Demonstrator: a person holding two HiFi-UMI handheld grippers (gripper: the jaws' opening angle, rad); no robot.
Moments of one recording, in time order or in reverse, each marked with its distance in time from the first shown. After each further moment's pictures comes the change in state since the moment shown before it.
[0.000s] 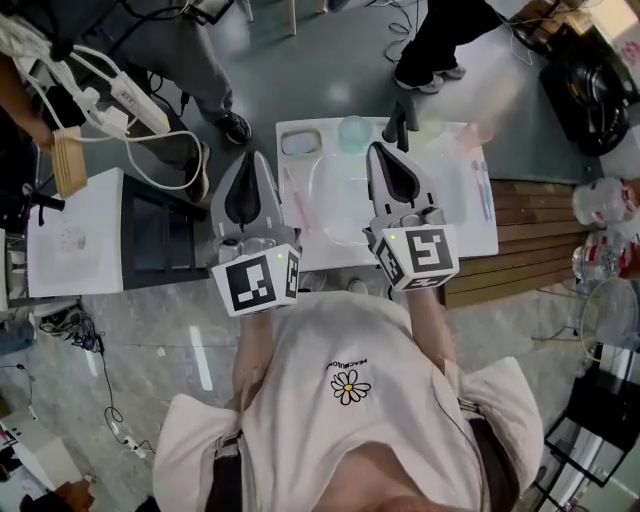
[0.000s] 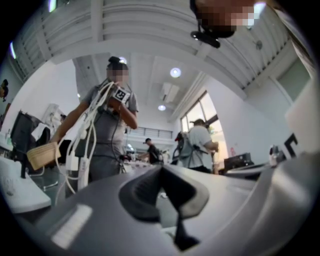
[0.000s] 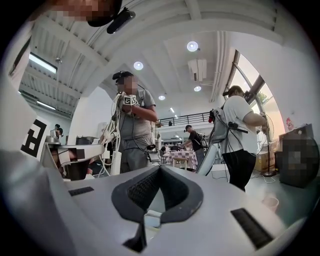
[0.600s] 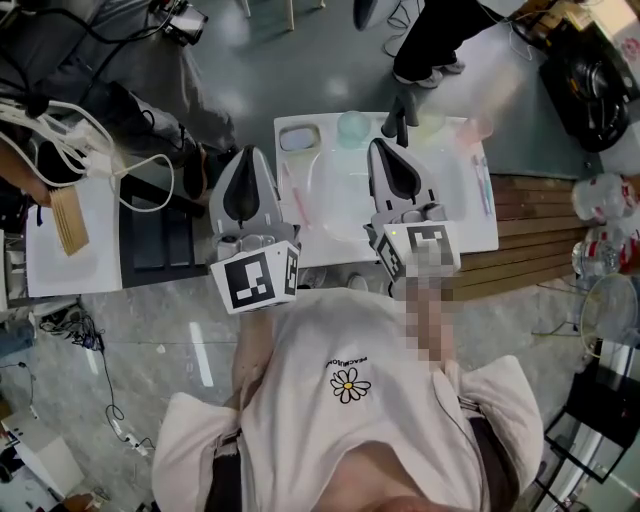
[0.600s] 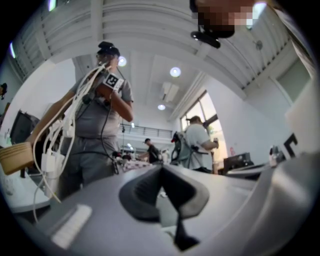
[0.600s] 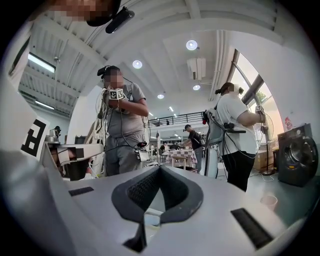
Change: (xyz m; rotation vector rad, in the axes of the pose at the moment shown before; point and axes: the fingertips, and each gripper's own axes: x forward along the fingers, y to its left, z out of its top) left arm 0.001 -0.001 -0.003 -0.001 0.007 -0.006; right arm -0.001 -0.004 -0.005 0.006 0.015 -0.011
